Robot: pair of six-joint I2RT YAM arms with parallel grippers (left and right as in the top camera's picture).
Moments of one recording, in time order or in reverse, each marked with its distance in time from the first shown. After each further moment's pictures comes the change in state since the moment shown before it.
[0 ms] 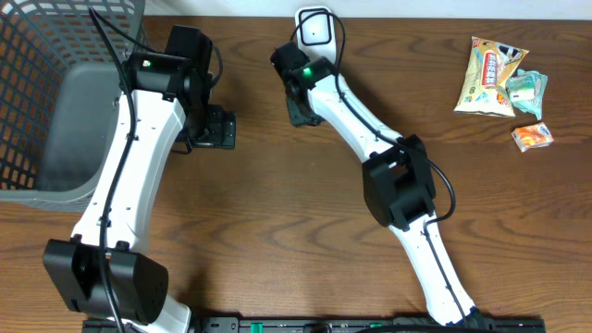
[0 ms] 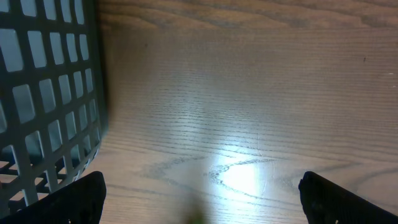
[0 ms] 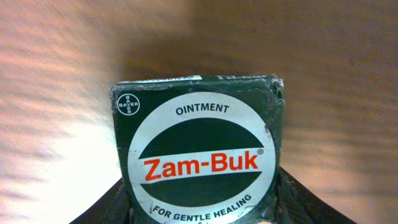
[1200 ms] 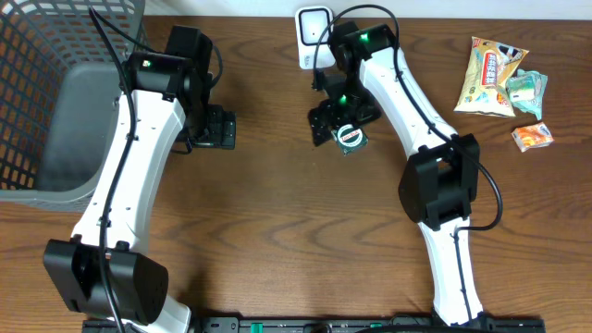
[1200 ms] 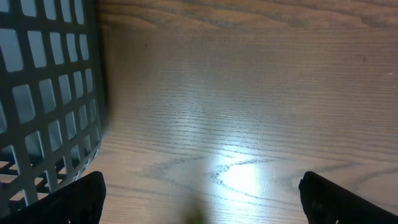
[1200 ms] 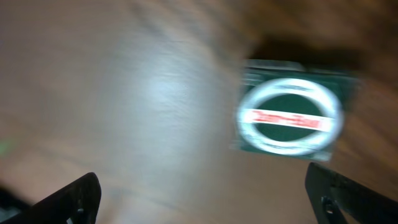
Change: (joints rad) left arm 0.000 0.000 0.000 0.000 0.000 0.000; right arm -0.157 -0.159 -0.011 -0.390 -0.496 -0.482
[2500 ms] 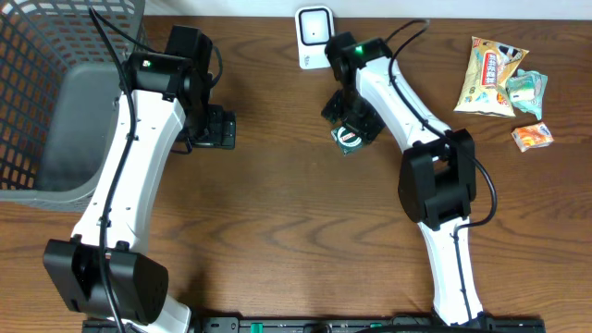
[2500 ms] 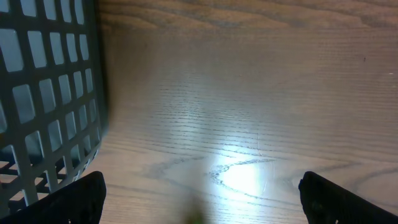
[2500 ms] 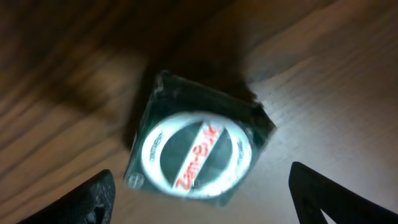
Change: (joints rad) left arm 0.000 0.000 0.000 0.000 0.000 0.000; right arm -0.002 0.000 -0.159 0.191 0.285 1.198
